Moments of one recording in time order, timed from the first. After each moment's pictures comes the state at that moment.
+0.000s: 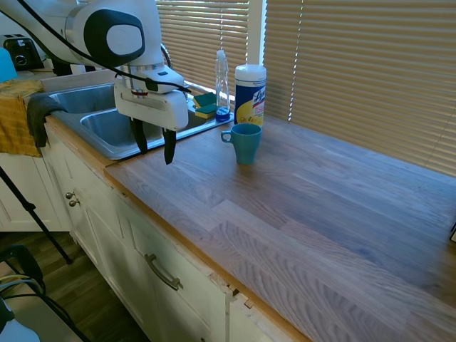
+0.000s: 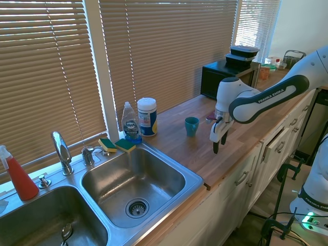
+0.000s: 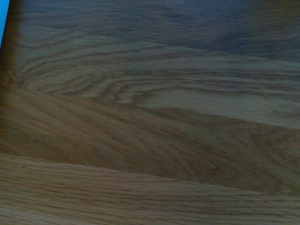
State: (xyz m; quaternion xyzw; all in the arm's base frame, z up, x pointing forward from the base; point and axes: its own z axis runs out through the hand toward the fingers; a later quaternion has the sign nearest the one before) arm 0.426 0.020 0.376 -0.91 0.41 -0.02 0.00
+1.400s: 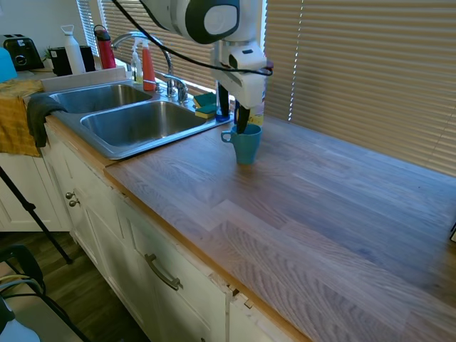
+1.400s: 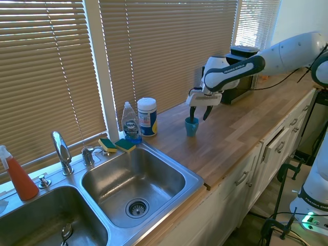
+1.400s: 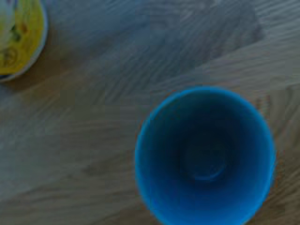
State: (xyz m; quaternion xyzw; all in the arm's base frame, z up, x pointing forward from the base) arm 0.575 -0.116 0.429 -0.77 0.63 -0.05 0.10
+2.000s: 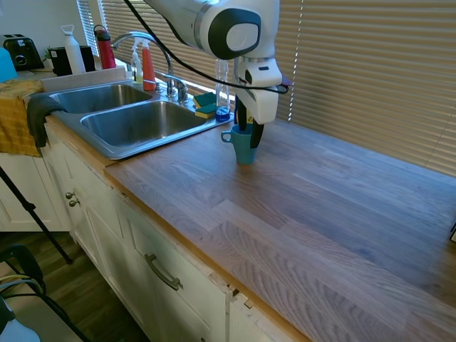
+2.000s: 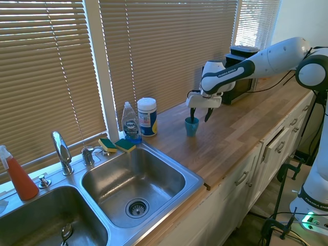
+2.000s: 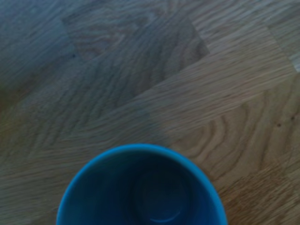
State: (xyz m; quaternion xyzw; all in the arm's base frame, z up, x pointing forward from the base) arm 0.595 -0.146 0.389 -0.73 0.68 -0.02 0.07
